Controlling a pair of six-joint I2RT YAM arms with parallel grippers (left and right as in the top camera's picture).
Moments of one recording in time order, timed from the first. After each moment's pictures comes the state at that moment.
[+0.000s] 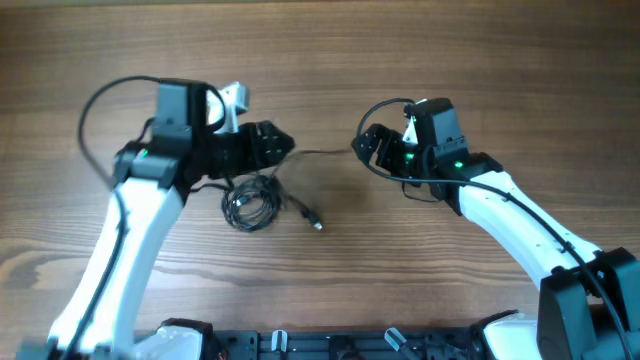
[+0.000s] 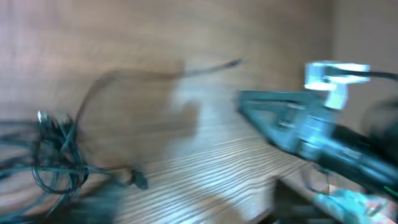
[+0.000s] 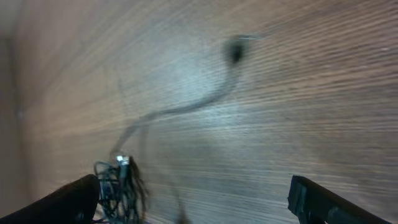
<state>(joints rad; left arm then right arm) -0.16 1.38 1.13 -0.78 0.56 -0.44 0.34 1.54 0.87 -0.24 -0.33 0.75</state>
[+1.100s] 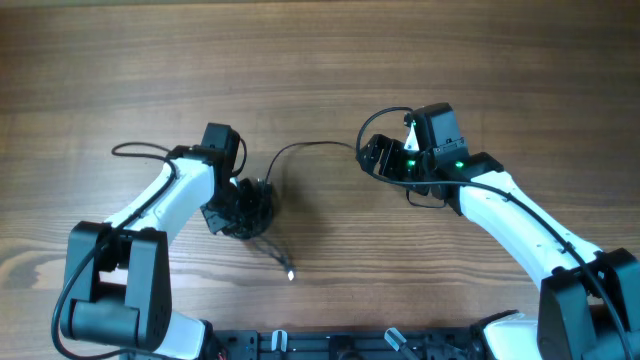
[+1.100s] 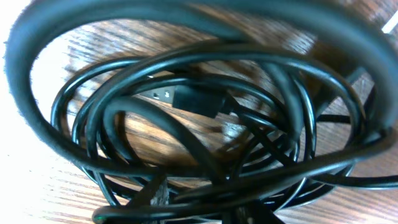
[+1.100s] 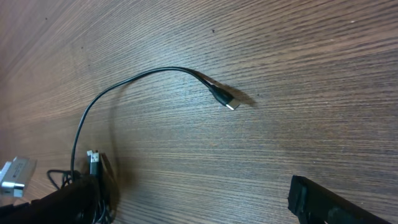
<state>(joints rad) -0.16 1.68 0.89 -0.85 0.19 -0.65 0.34 1.54 0.87 -0.34 -0.31 0.69</state>
